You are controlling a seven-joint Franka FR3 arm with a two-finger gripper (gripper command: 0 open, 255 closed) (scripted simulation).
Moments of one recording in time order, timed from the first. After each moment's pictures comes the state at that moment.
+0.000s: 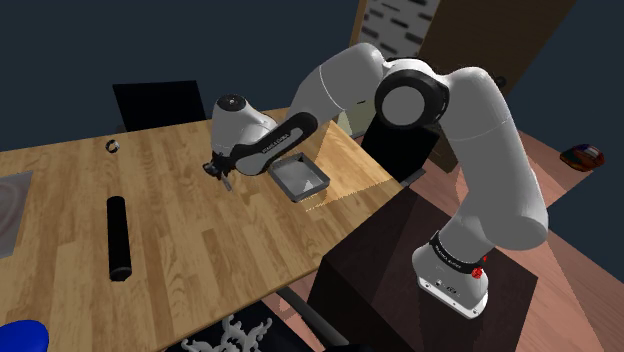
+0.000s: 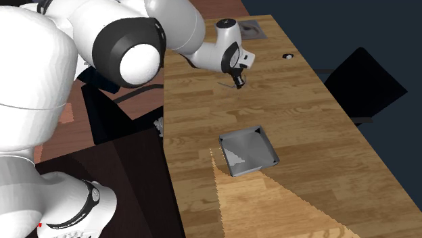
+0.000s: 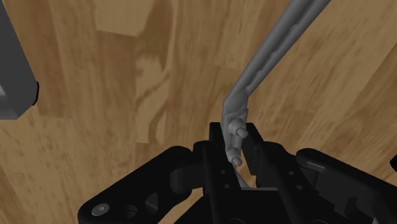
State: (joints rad) arm 0.35 0.83 0.12 -1.55 -0.36 2.63 0.78
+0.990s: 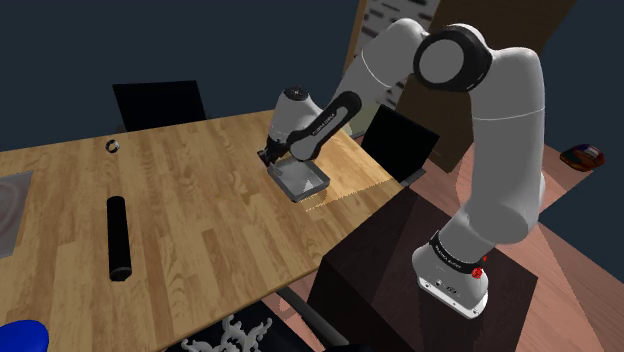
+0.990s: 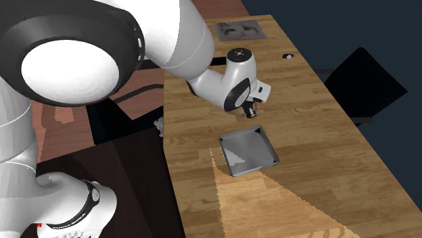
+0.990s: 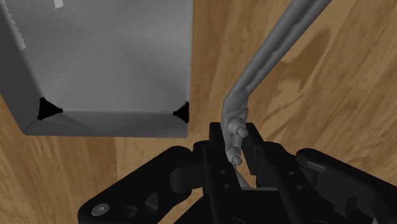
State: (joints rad) arm 0.06 0.59 0.14 -2.01 -0.37 2.87 0.57
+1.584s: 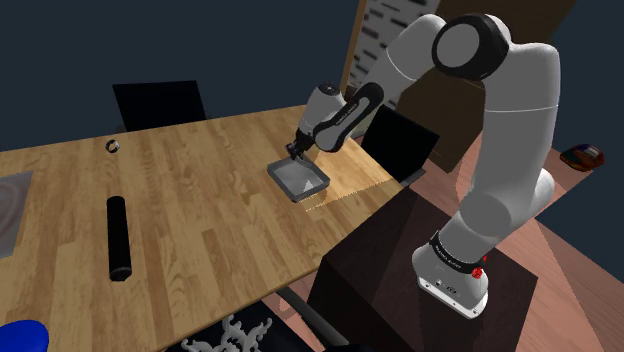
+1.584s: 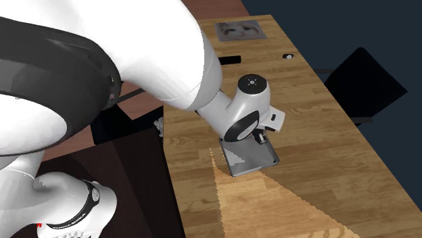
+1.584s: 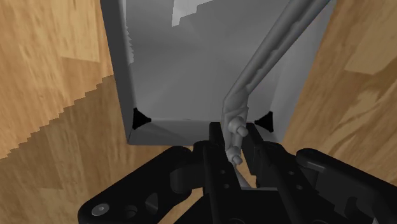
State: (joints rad) arm -0.19 0.53 0.21 -2.16 -0.35 2.95 0.37
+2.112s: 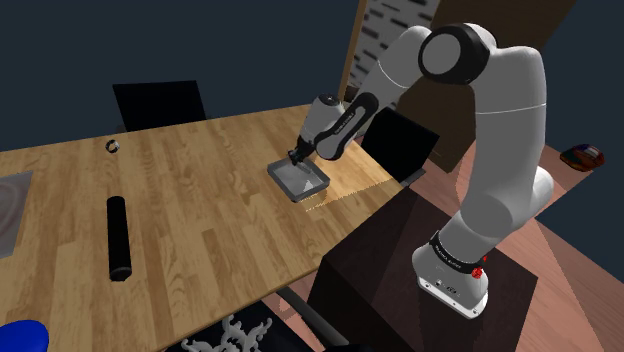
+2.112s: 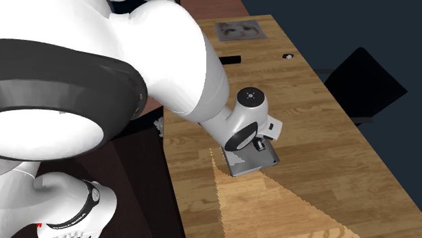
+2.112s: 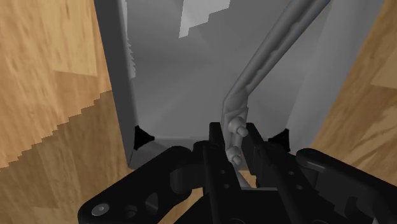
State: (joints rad) arm -0.17 0.61 0.16 -2.14 -0.37 3.02 0.37
